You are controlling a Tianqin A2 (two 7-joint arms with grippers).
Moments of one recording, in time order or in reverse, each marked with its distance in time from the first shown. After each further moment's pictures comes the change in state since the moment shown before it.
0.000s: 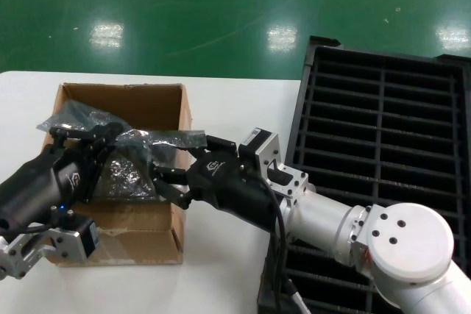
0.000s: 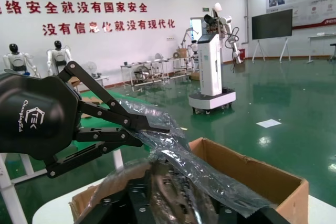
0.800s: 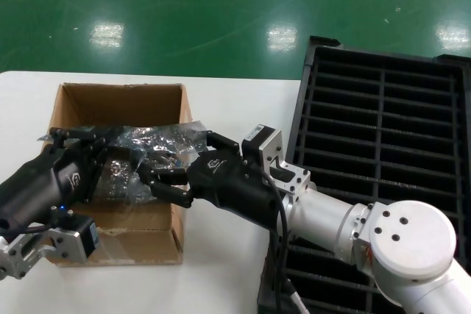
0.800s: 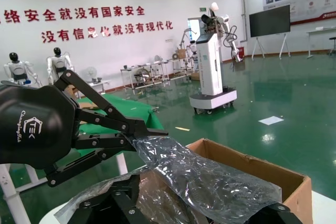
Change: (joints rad) left arm 0.000 0.000 0.000 0.000 0.000 0.000 0.000; right arm 0.003 -0.001 0.008 -0.005 0.012 -0.012 0.031
